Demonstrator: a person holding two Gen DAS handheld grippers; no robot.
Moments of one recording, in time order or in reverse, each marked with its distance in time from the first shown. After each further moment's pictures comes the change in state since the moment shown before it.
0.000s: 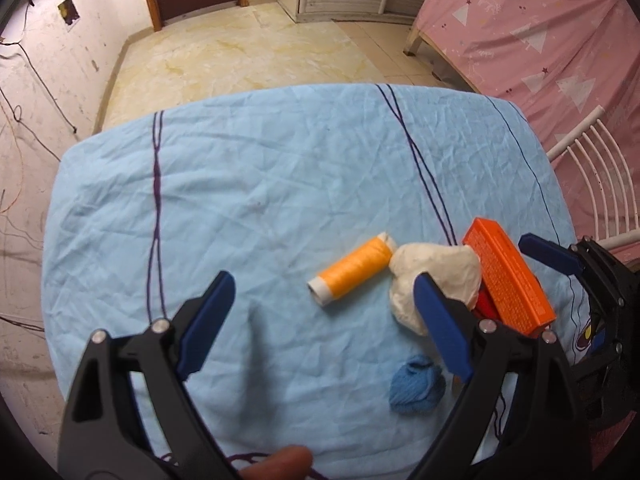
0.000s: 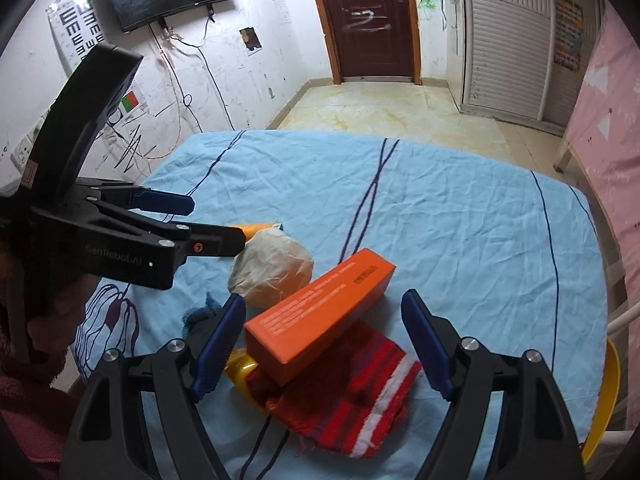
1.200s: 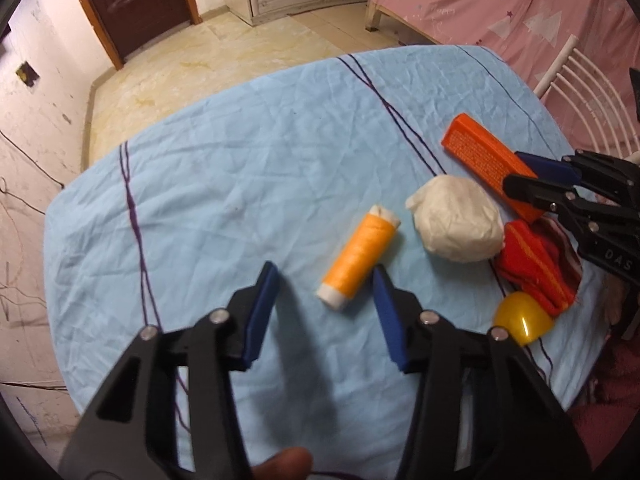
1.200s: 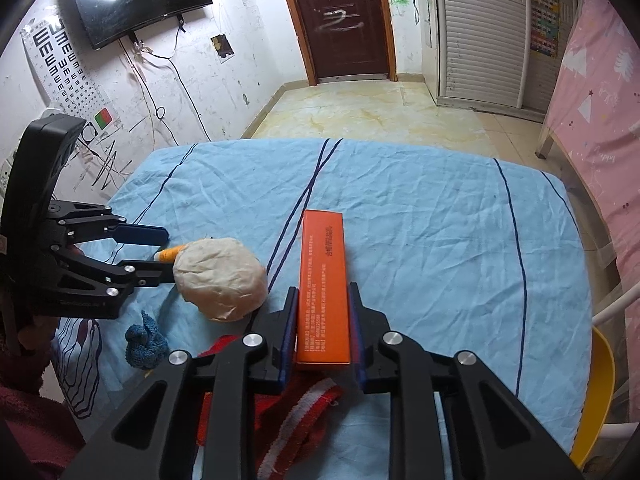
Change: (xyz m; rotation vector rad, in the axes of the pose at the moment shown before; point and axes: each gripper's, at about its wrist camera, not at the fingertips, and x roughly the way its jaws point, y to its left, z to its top) left arm 0.021 -0.021 -0.005 0.242 0.028 0.035; right arm 0.007 -0.039 0.007 0.051 -0.010 -0.050
